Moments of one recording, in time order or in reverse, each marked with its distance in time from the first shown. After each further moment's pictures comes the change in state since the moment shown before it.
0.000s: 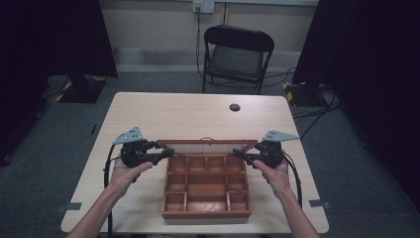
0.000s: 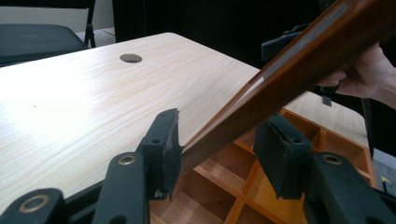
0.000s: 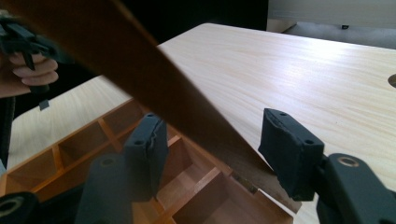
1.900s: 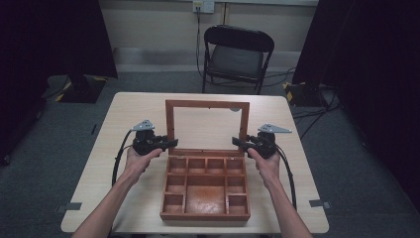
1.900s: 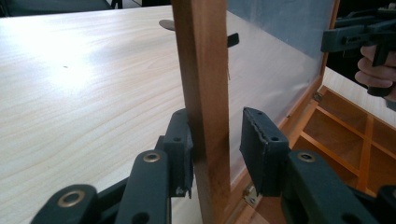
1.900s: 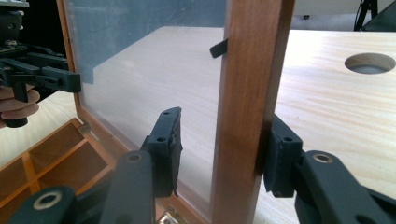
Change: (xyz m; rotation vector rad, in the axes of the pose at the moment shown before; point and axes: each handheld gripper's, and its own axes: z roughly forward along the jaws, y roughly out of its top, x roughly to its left) left arm 0.054 -0.015 0.048 0.101 0.090 -0.111; right arm -0.035 -0.007 0.036 -0.016 -0.129 0.104
